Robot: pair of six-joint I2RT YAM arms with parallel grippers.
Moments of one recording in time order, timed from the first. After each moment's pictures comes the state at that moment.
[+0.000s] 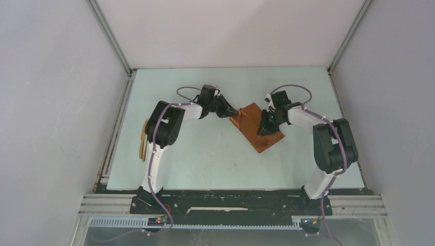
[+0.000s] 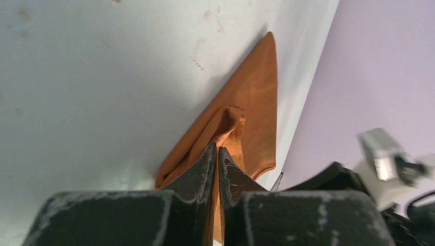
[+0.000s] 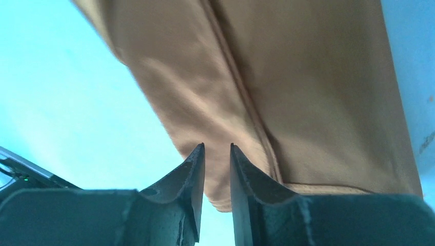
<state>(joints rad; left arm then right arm) -0.45 2.27 1.46 0.18 0.55 -1.07 0.27 1.74 1.05 -0.49 -0.34 0.35</state>
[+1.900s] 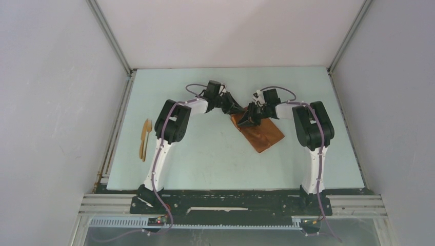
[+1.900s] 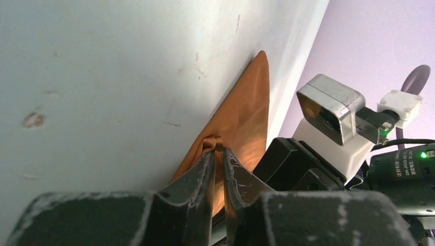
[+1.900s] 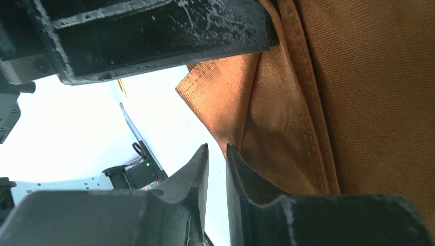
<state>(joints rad) -0.45 2.47 1.74 0.03 0.69 -1.08 0.26 2.12 1.26 -0.07 -0.81 0.67</state>
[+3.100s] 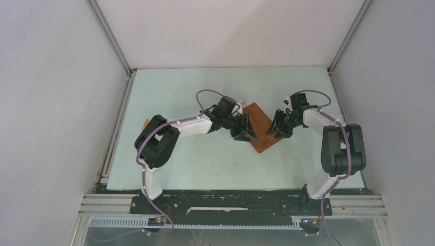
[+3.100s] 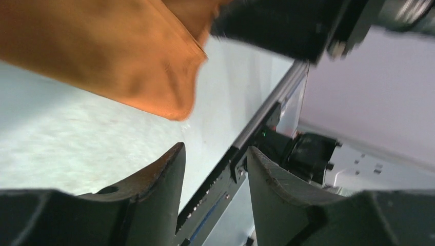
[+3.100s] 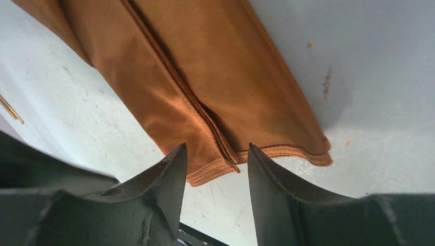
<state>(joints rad) -0.69 1.94 1.28 -0.09 0.63 -0.88 0.08 1.68 1.01 -0.54 -0.43 0.39</state>
